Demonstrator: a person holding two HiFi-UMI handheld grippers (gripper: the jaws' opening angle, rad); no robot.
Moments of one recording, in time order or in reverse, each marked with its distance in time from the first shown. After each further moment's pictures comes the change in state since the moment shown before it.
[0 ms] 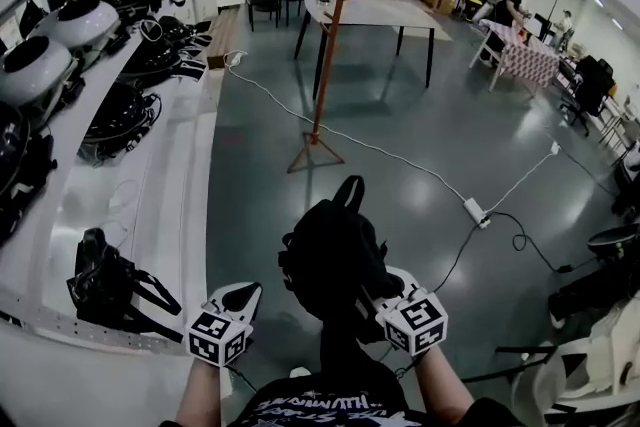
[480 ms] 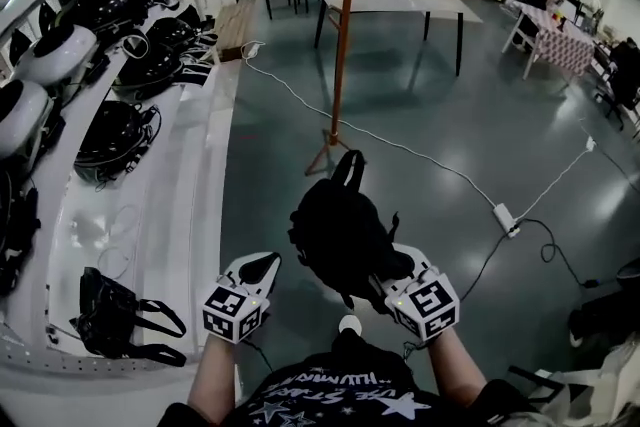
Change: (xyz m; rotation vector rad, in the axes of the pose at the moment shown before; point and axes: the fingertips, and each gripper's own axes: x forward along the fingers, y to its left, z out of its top) left arm 0.181 0.049 0.128 0.077 -0.052 0.026; right arm 0.110 -0.157 0.065 -0.084 -0.051 0.097
